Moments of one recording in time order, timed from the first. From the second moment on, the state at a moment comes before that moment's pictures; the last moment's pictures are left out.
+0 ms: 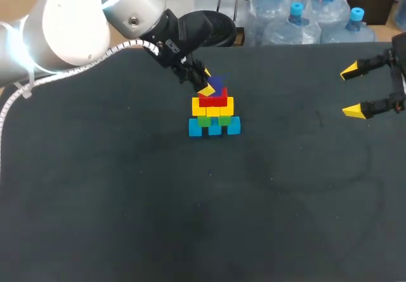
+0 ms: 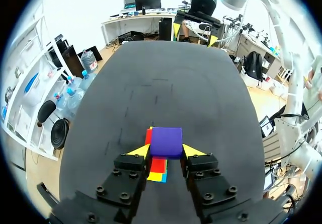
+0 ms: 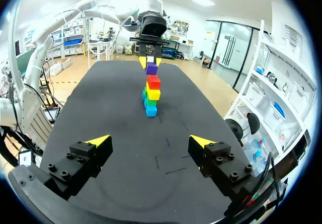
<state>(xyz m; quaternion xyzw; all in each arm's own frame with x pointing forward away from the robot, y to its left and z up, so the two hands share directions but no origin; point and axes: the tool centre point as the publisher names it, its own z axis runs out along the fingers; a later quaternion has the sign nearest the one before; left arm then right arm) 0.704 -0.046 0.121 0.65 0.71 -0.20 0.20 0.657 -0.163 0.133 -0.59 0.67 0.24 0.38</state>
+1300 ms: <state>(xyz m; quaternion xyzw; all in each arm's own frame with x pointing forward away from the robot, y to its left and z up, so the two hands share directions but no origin) 0.713 -0.045 0.115 0.64 0.71 -0.21 0.19 0.657 -0.163 0.133 -0.59 0.67 0.24 0.38</state>
